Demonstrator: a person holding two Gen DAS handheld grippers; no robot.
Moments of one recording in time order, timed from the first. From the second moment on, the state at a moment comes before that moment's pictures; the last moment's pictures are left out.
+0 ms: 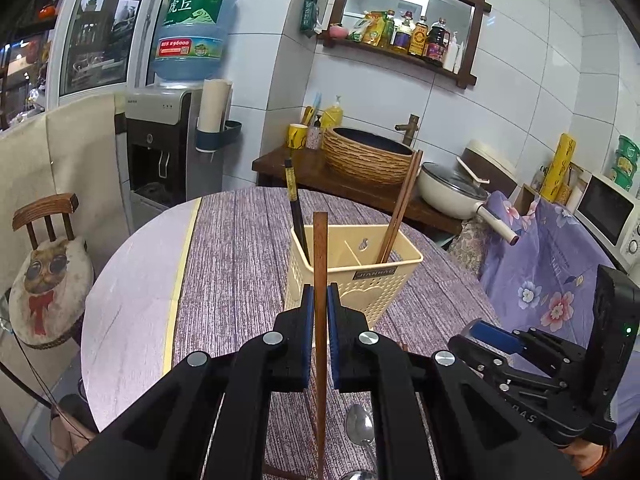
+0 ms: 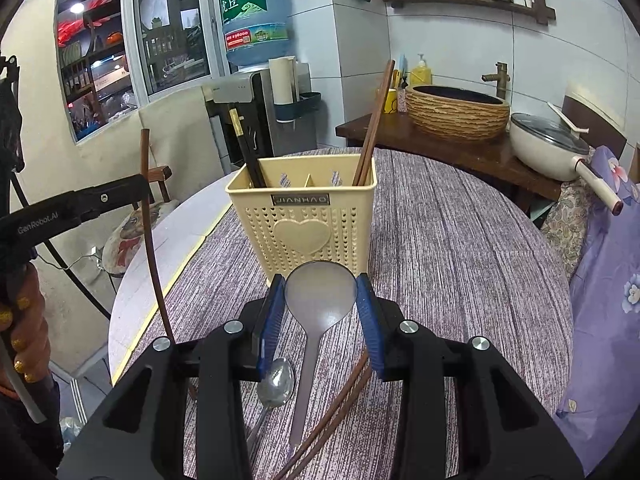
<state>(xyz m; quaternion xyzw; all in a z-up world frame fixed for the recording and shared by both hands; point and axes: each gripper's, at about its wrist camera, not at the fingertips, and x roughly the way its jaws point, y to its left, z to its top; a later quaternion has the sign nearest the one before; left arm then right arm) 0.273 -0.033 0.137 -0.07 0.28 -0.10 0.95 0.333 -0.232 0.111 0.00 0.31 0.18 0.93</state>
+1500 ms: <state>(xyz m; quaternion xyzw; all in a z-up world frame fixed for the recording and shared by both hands) 0.377 -0.050 0.128 -0.09 0.21 -0.05 0.97 0.463 -0.195 0.117 -0.01 0.23 0.06 0.97</state>
